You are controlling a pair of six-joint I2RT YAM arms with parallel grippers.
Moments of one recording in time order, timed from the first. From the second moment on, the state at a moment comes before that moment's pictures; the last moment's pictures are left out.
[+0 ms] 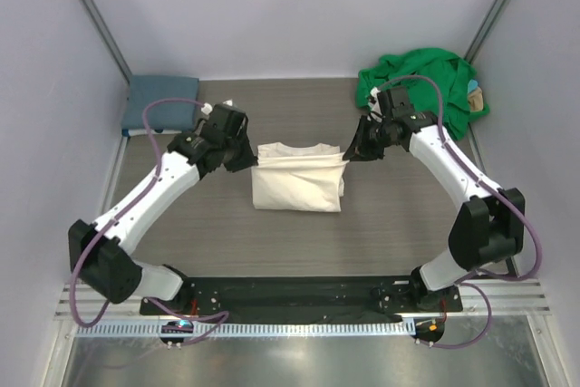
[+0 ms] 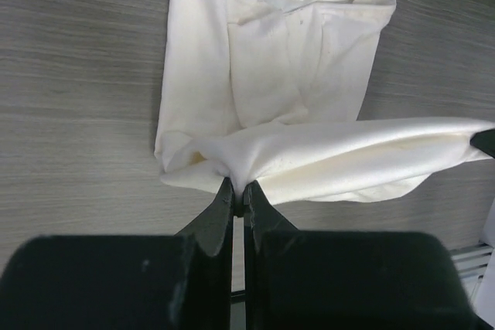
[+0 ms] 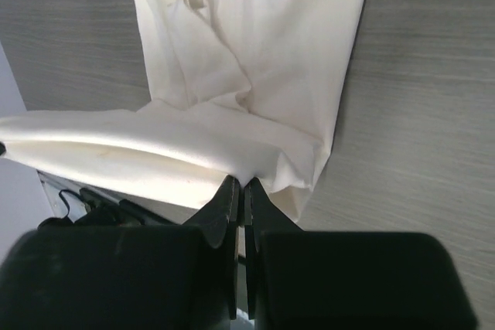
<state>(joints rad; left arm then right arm) -0.56 1.34 1.26 -0.77 -0.11 -0.79 0.26 1.51 1.30 -0.76 -0.37 0.50</state>
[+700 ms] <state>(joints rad) -0.36 1.87 1.59 -0.71 0.09 -0.65 0.23 1.91 1.58 -0.71 -0.29 0.50</state>
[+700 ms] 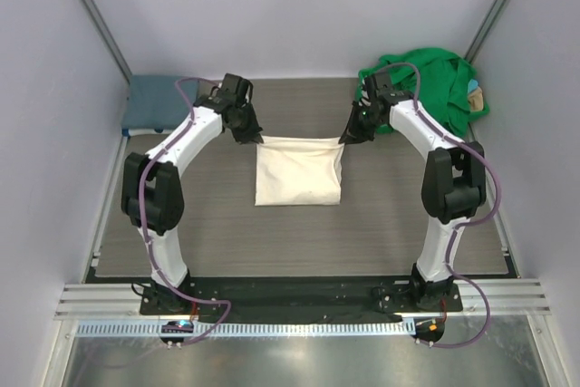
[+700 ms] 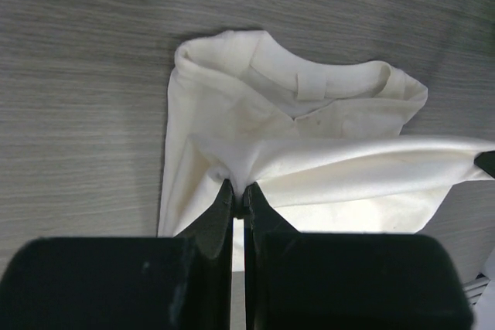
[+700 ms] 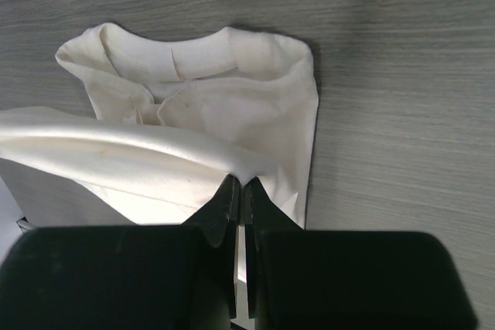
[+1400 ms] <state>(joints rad) -0.31 2.14 2.06 -0.83 0.12 -0.56 0.19 2.10 1.94 -0.81 -0.18 0.46</state>
